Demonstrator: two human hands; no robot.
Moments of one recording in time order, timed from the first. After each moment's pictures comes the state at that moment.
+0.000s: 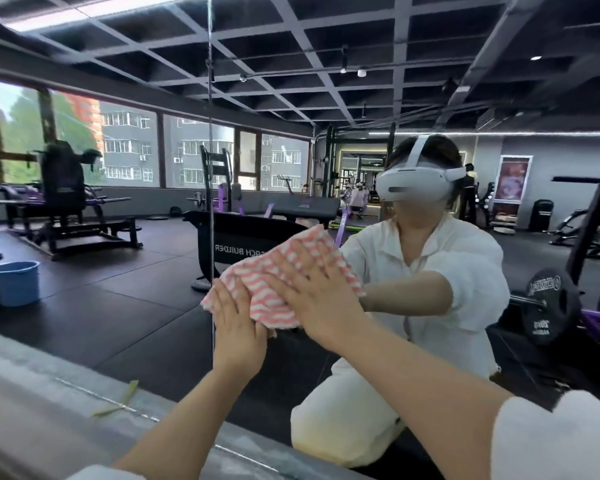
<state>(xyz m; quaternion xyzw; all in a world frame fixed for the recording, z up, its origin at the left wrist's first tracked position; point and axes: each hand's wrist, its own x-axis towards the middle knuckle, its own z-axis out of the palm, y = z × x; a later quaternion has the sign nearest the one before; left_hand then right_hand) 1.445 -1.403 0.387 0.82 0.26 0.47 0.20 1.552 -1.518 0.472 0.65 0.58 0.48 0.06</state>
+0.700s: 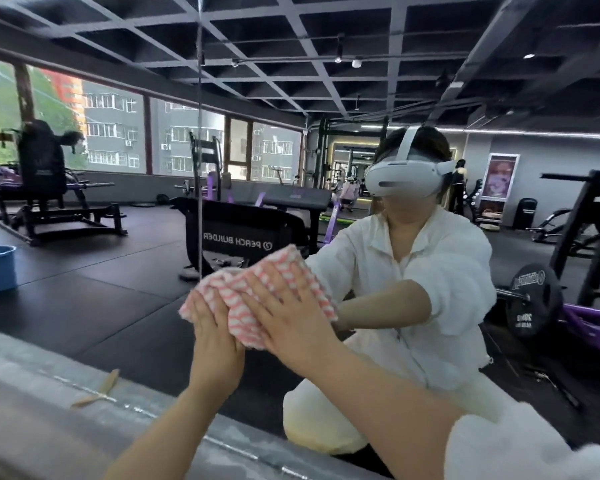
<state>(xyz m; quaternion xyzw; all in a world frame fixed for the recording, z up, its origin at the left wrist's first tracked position) 1.442 -1.386 0.339 0.82 0.23 0.49 0.20 1.545 -1.490 0.407 0.64 0.54 0.53 0.10</state>
